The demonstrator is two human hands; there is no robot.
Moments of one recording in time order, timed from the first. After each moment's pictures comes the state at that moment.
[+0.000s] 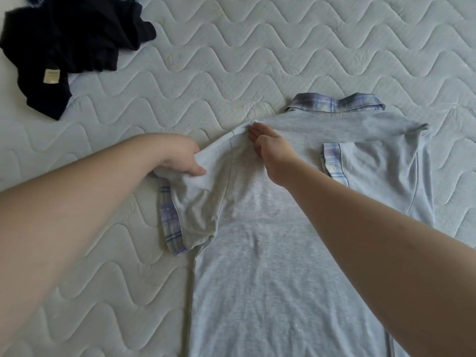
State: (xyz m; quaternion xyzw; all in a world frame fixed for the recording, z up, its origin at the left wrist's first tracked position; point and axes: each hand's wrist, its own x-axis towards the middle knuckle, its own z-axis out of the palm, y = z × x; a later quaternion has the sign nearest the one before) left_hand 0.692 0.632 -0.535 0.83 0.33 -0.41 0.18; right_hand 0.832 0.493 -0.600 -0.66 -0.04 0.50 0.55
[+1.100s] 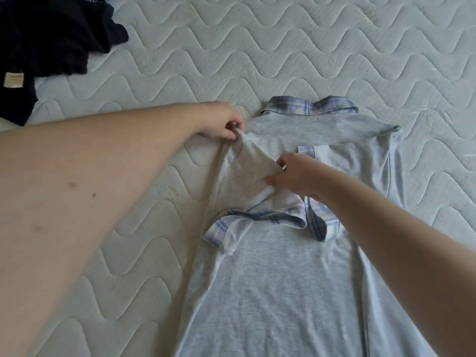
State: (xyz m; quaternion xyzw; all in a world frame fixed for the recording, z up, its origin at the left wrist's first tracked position) left_hand 0.819 0.638 -0.582 0.95 0.08 -0.23 0.20; right_hand 0.882 0.408 -0.543 -0.83 -0.34 0.43 0.06
